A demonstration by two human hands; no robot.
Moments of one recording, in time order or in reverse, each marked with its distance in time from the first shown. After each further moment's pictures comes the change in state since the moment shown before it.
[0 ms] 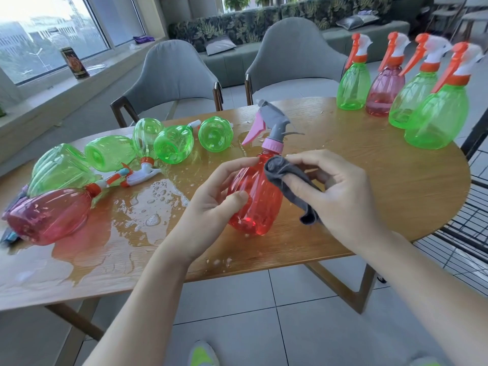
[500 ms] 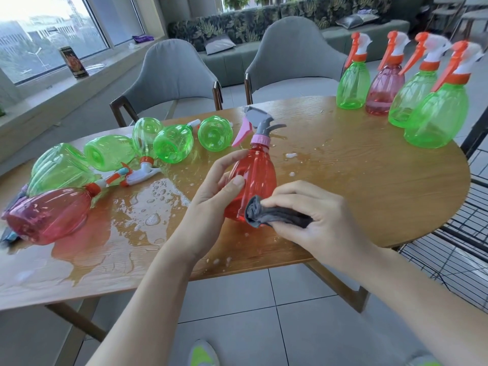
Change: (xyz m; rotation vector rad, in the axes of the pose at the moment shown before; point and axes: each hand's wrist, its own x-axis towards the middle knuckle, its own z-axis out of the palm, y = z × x) left_hand 0.005 0.000 0.007 -0.139 0.104 -0.059; right_hand -0.025 0.002 0.013 -0.193 -0.187 -0.244
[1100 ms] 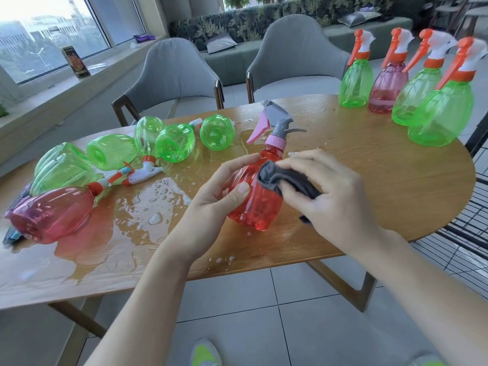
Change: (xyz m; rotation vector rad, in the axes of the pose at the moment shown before) left_hand -0.003 -0.002 -0.009 0.067 -0.080 0.004; right_hand 0.022 0.001 -0.009 -0.188 0.207 -0.007
